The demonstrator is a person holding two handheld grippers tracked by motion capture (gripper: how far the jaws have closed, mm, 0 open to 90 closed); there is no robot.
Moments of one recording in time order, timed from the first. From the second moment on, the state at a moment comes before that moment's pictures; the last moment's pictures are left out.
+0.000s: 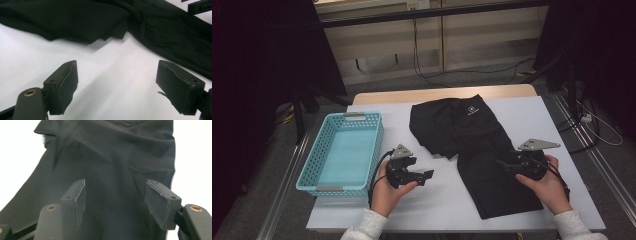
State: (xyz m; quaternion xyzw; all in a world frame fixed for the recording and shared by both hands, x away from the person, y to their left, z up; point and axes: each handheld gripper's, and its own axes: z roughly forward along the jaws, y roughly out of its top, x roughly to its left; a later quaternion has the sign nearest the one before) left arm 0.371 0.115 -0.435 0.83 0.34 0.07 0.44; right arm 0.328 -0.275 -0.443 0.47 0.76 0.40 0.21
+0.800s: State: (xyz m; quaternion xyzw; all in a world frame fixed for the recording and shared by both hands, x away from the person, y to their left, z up) left arm 0.373 0.127 -0.437 0.82 0.35 0.09 0.44; right arm 0.341 -0.229 -0.426 0.42 0.78 0.42 0.21
